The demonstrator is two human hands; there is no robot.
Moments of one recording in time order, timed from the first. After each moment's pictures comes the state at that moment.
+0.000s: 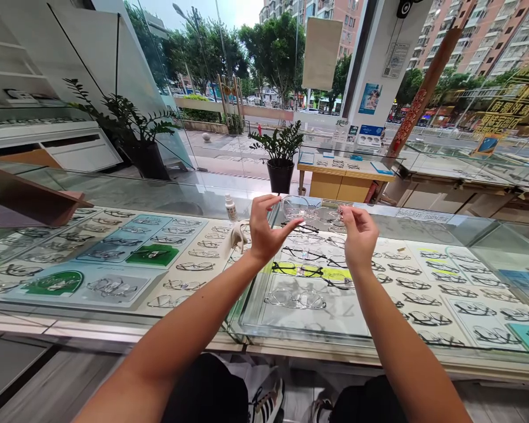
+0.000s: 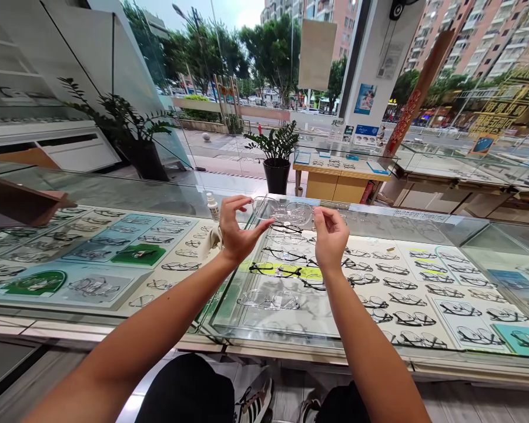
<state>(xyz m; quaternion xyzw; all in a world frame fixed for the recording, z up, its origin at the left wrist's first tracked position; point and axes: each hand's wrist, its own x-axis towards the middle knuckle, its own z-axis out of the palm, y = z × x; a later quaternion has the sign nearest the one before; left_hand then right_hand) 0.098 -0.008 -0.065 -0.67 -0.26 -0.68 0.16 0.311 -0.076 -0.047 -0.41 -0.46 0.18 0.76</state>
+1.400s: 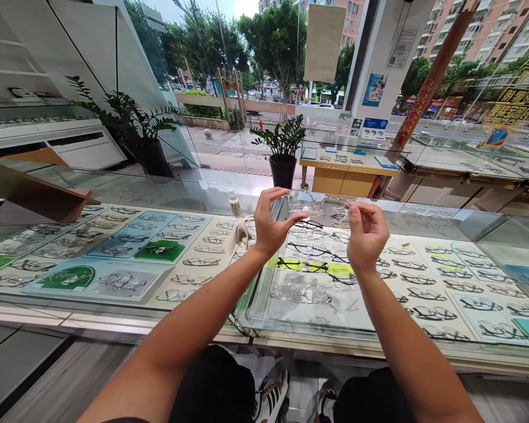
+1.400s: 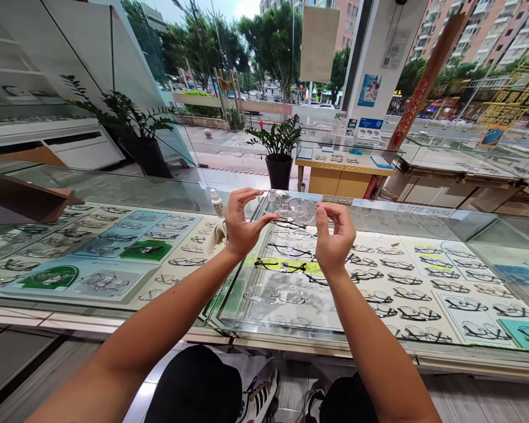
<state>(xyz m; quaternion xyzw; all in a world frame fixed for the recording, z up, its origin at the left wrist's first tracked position) 0.099 -0.008 -0.064 -0.69 -0.29 -0.66 0.03 0.300 -0.089 -0.044 -0.37 -0.51 0.05 0.77</state>
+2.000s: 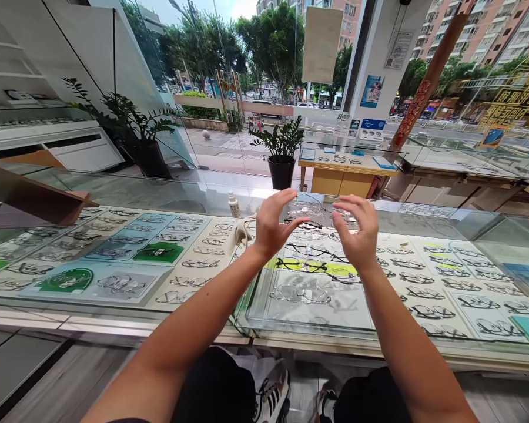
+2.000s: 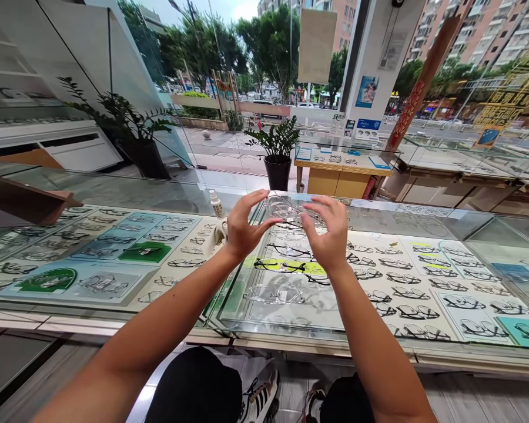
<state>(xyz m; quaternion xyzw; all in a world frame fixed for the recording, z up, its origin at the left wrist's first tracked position) 0.096 -0.015 -0.057 -0.75 -0.23 -0.61 0.11 0.316 -0.091 -0.036 -0.42 -0.66 -0.06 0.62</state>
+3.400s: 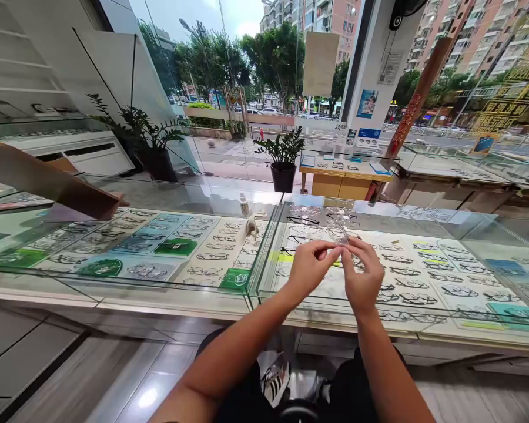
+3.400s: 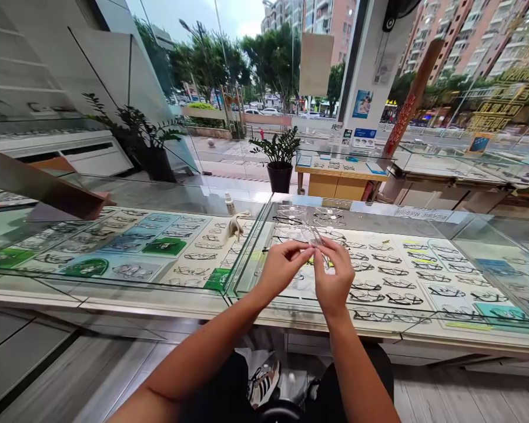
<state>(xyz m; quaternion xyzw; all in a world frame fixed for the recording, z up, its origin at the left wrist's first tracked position) 0.168 -0.179 -0.055 -0.67 -0.36 -0.50 -0.42 0.309 -0.212 -0.081 -0.47 -0.57 -0.06 0.68</state>
